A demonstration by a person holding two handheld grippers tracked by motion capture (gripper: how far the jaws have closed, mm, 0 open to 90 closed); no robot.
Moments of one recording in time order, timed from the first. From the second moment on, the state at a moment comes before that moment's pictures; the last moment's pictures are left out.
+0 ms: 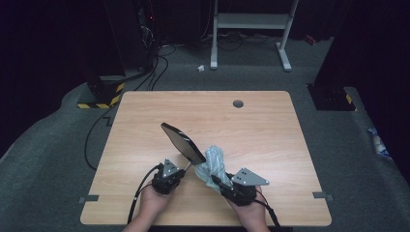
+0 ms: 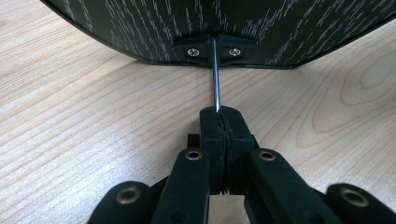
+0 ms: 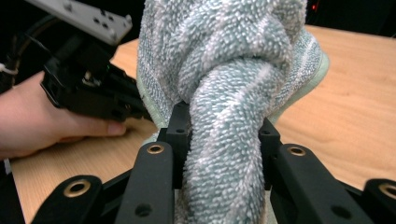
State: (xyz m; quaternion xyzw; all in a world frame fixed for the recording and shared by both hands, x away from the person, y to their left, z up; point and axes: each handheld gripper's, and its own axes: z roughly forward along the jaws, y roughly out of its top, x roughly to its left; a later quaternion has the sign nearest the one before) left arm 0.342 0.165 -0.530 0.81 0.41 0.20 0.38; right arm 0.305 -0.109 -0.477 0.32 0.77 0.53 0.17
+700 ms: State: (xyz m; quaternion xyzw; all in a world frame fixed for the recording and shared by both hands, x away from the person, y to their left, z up) left arm 0.343 0.166 -0.530 0.81 0.41 0.20 0.37; right arm 0.332 -0.094 -0.520 0.38 0.81 0.42 0.13
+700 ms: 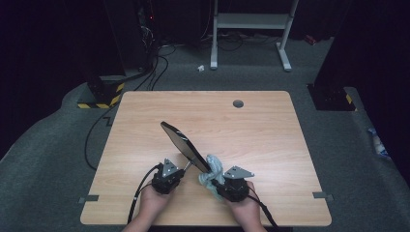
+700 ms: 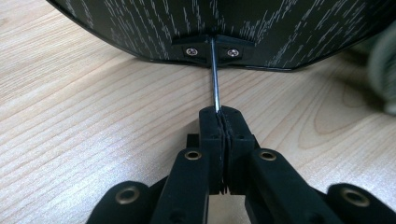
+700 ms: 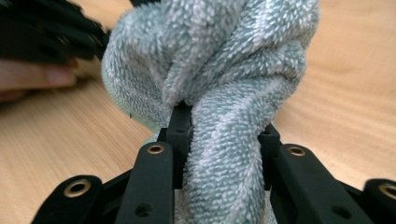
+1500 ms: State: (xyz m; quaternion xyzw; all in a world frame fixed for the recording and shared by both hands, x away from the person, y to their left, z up) left arm 0.342 0.164 -0.530 0.81 0.40 0.21 0.37; right arm 0.301 -0.103 -0.458 0.35 0.77 0.51 0.17
